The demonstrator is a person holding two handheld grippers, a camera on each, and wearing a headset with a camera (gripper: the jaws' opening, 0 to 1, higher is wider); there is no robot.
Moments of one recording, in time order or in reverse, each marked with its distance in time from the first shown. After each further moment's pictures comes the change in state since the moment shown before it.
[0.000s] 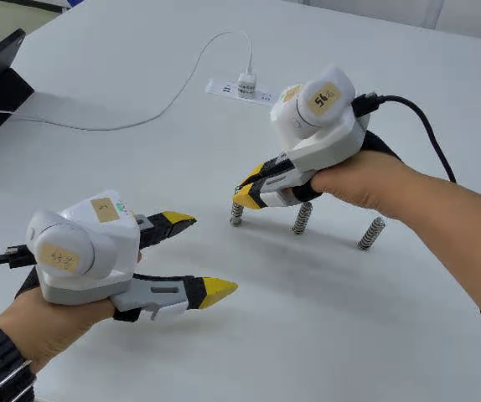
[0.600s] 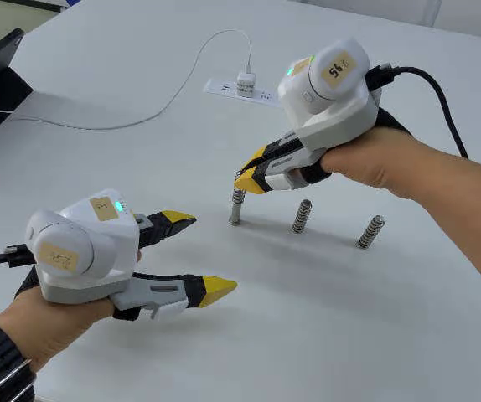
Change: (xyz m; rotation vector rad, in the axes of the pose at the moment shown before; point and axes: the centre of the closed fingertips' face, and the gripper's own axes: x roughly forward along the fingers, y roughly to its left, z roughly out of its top) left arm 0.000 0.001 -0.001 0.000 -0.001 -0.001; right arm -0.017 0.000 0.016 -0.027 -0.020 0.024
